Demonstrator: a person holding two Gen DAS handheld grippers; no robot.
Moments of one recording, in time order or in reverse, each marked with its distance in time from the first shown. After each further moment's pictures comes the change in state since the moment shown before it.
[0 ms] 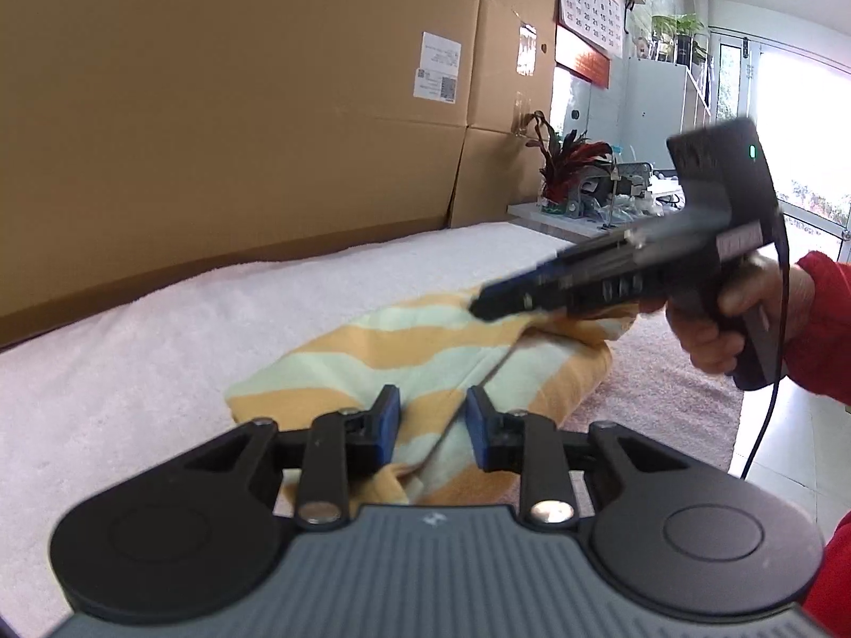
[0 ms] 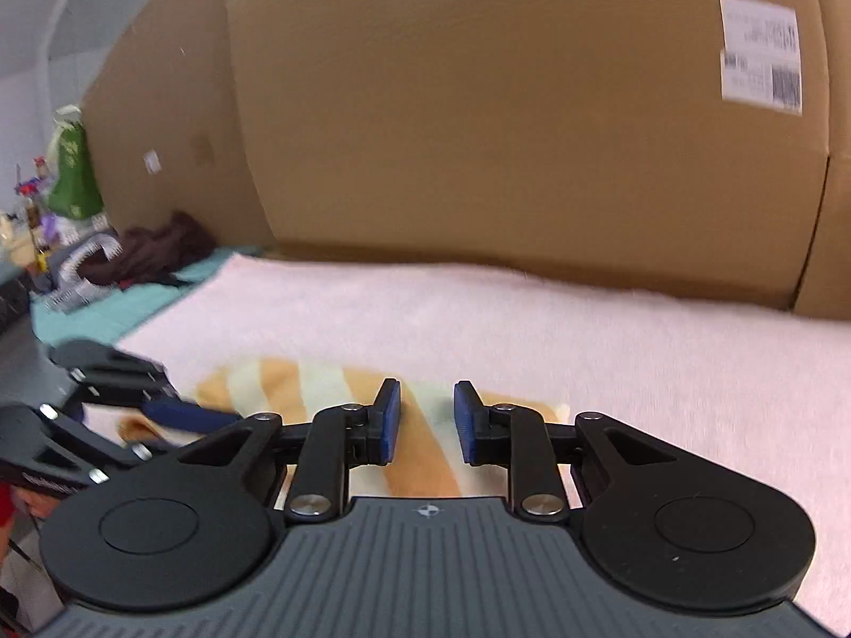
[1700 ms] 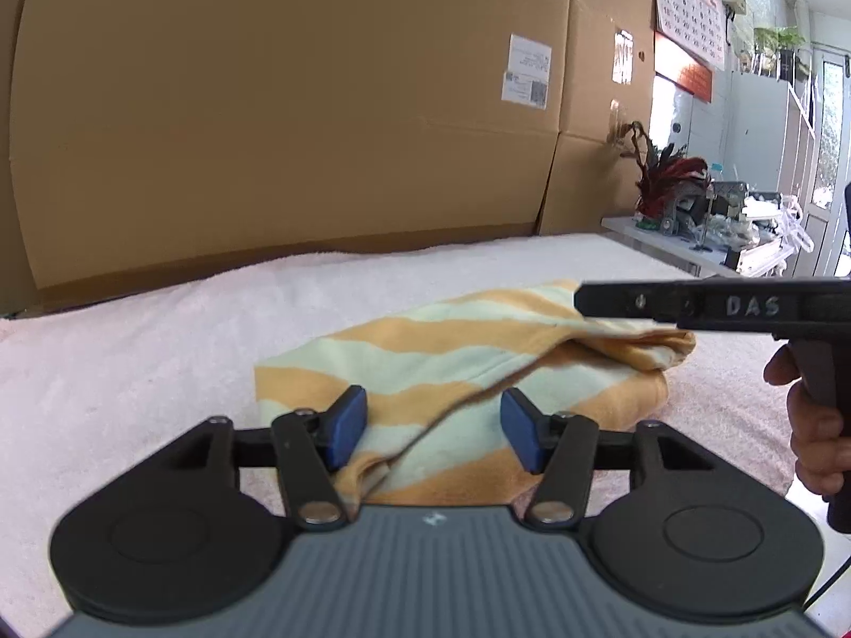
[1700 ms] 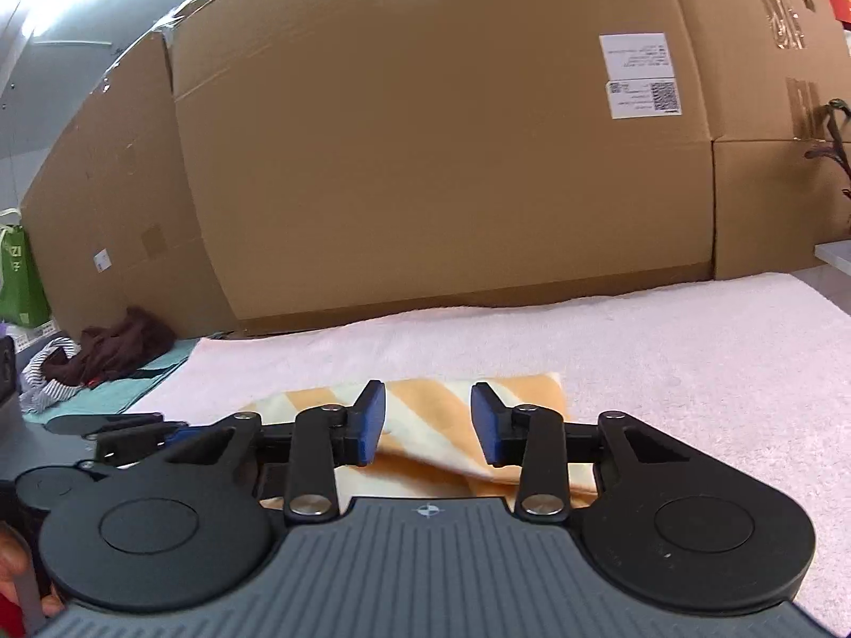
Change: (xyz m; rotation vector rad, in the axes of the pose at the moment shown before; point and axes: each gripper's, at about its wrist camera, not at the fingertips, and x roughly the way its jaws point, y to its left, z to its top) left arm 0.006 -0.033 -0.002 -0.102 0.004 0.262; right arm -0.036 0.025 -0.027 0.234 -0.154 -0.158
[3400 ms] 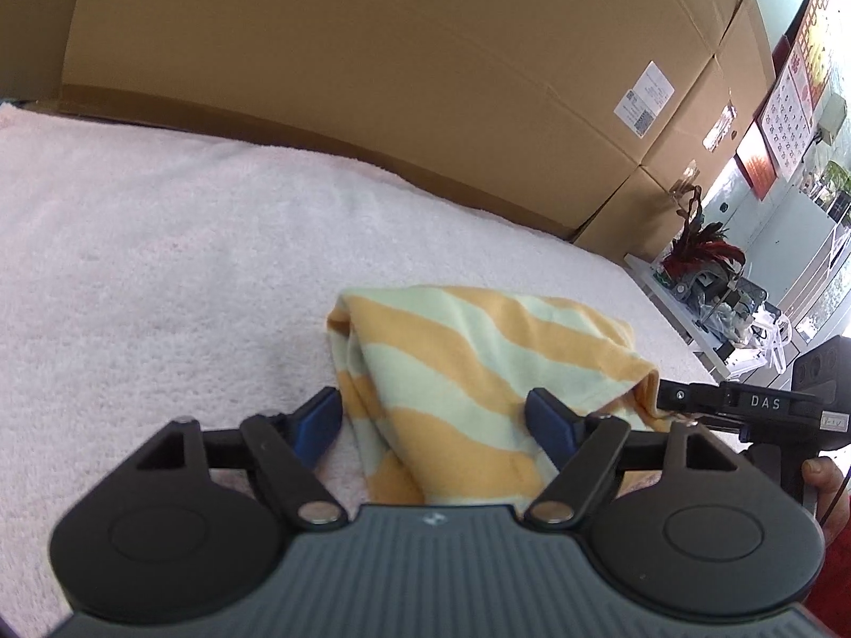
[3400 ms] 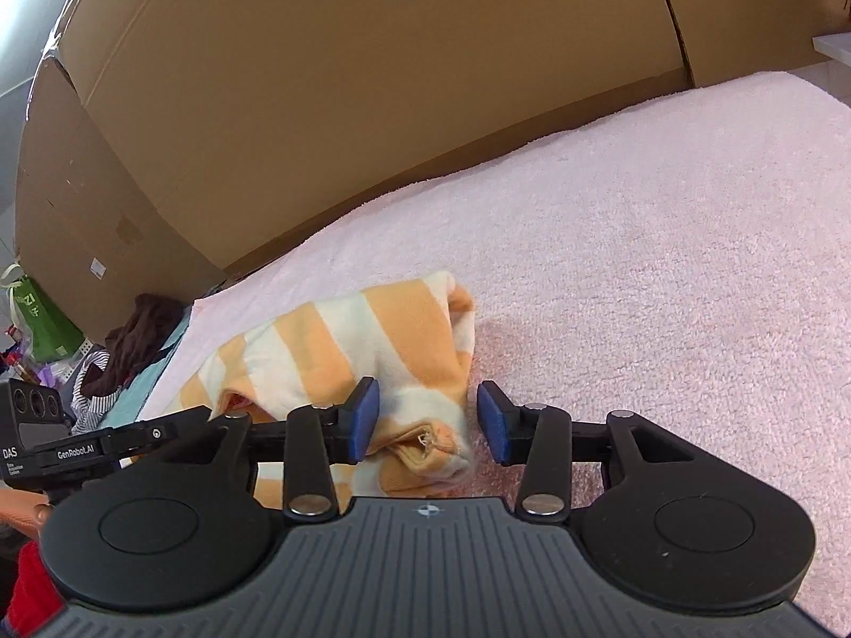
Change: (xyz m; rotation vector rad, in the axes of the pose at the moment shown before) left arm 0.018 0.064 0.000 -0.409 0.135 -0.116; right arm 0.031 -0.077 0.001 0.289 0.268 0.170
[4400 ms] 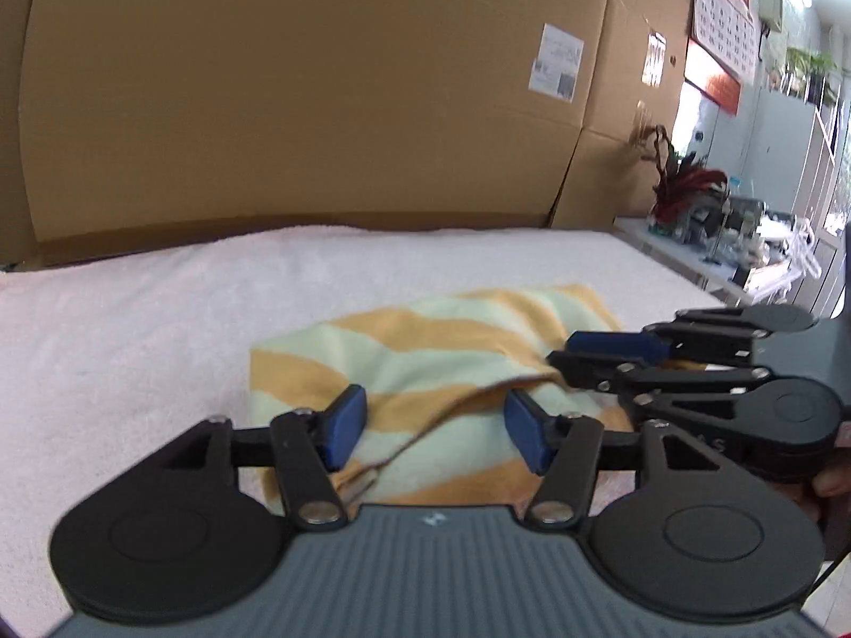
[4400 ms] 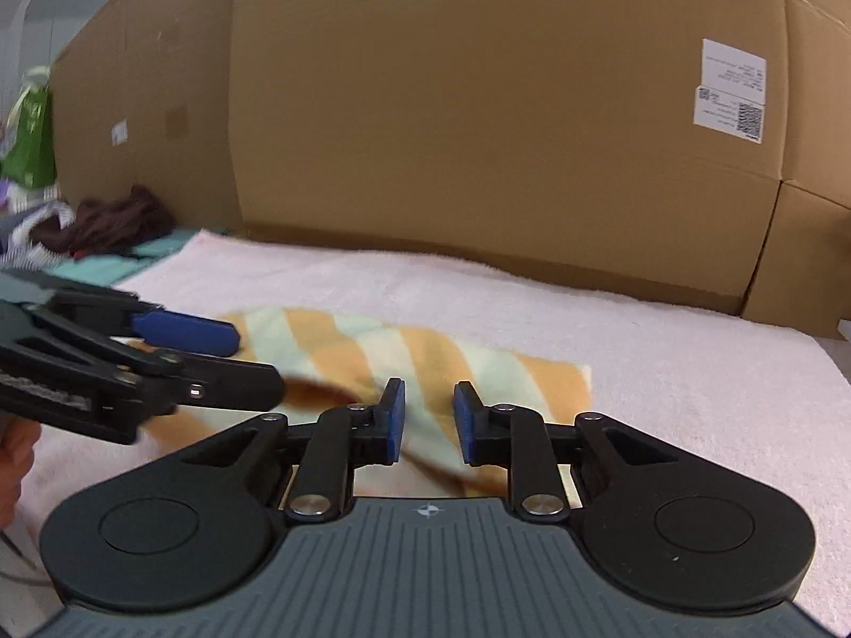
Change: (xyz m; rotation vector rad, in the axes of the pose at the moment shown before) left arm -0.011 -0.060 -0.024 0.346 -0.106 0.113; right arm 0.013 0.093 -0.044 -0.611 -0.167 -0.205
